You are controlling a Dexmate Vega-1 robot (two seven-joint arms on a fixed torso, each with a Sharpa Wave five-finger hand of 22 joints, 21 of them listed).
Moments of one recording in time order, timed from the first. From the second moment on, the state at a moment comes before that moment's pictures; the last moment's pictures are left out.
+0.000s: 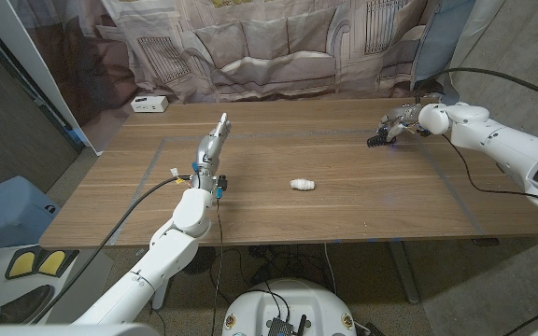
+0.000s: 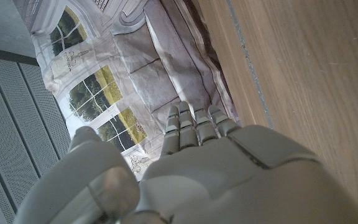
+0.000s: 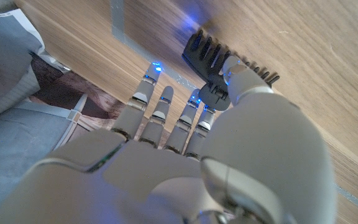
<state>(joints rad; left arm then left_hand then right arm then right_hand) 1.10 0.47 0.36 -1.69 -0.33 -0.30 0.41 0.33 0.09 0.01 -0.01 0.20 0.31 0.10 0.19 0.18 0.30 0.06 0.22 0.20 0.22 0.07 0.19 0.18 0.06 0.08 0.20 0.17 -0.11 -0.77 -0.99 -0.89 -0.61 0.13 0.22 0.98 -0.03 0.45 -0.15 0.24 0.64 -0.22 0.31 0.19 0.63 -0.21 0.28 0.19 0.45 -0.04 0.29 0.22 0.66 0.05 0.23 0.17</state>
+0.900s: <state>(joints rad) 1.09 0.47 0.36 -1.68 -0.34 -0.30 0.40 0.33 0.09 0.01 -0.01 0.20 0.31 0.10 0.19 0.18 0.30 0.06 0.22 0.20 0.22 0.07 0.19 0.18 0.06 0.08 0.20 0.17 -0.17 -0.83 -0.93 -1.02 -0.62 0.09 0.24 0.99 -0.03 0.44 -0.15 0.23 0.73 -0.22 0.32 0.19 0.72 -0.21 0.28 0.19 0.55 -0.05 0.30 0.21 0.71 0.04 0.24 0.17</state>
